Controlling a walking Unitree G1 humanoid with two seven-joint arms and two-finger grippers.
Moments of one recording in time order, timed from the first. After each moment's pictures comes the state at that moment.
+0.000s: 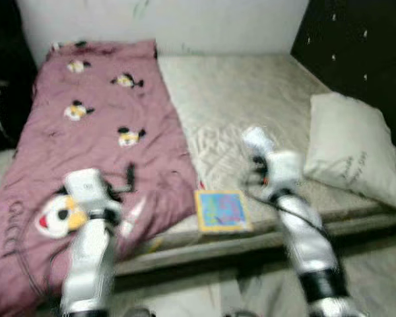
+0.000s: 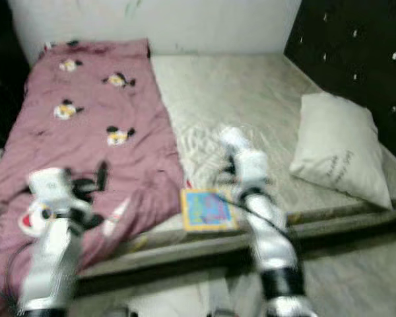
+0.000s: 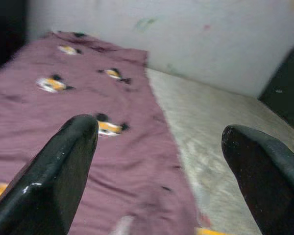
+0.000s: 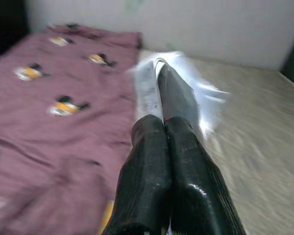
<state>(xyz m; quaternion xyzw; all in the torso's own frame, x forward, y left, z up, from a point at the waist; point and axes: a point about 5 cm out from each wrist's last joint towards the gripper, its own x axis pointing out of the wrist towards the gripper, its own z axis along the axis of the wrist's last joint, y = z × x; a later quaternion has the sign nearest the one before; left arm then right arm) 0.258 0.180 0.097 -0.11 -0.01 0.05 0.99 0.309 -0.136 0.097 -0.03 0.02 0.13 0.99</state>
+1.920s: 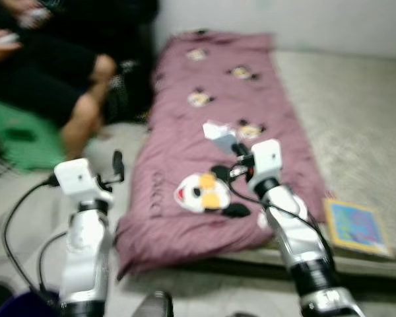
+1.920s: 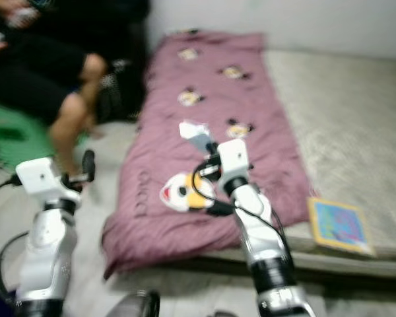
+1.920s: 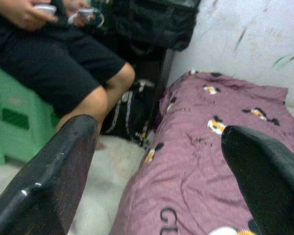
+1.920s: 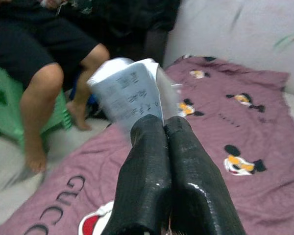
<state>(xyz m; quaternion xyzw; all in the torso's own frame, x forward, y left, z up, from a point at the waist) 0.267 0.175 0.111 -0.08 -0.04 0.07 0.99 0.315 -0.124 0.113 -0.05 -0.02 0.16 0.98</state>
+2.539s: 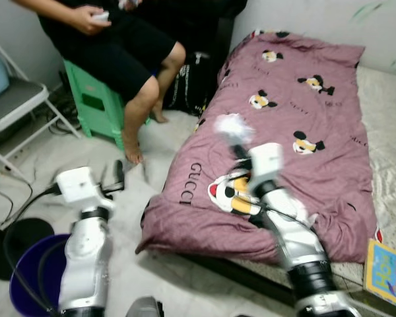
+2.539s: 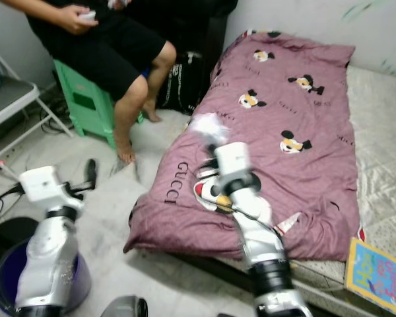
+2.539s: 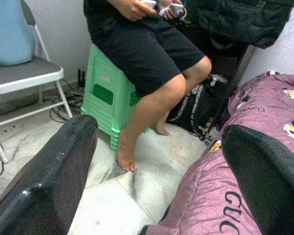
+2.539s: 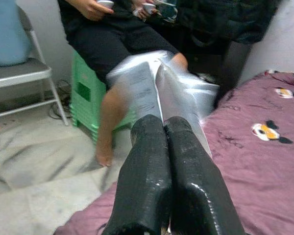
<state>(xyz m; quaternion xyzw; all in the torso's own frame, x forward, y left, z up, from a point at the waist) 0.261 0.184 0.099 -0.08 -0.01 0.09 0.99 0.312 -0.112 0.111 -0.04 -0.03 0.18 0.98</state>
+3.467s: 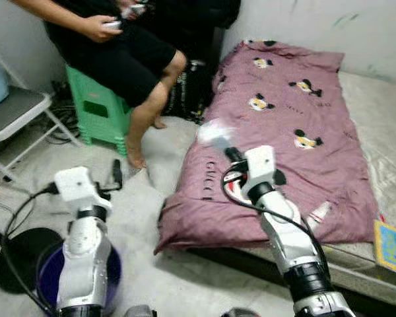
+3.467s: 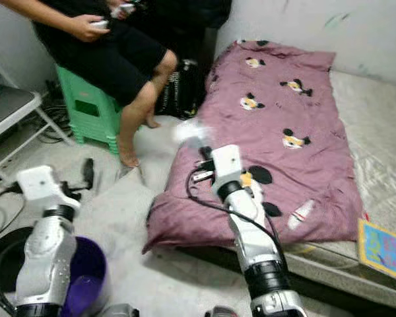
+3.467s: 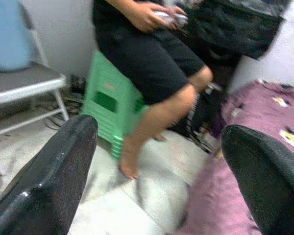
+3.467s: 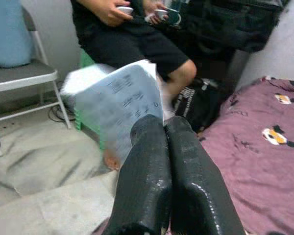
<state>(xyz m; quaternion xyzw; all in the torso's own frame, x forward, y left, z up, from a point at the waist) 0.262 0.188 0.100 -0.08 -0.02 0.10 0.99 0.311 -0.108 0.109 -0.04 -0.02 0.19 0.98</state>
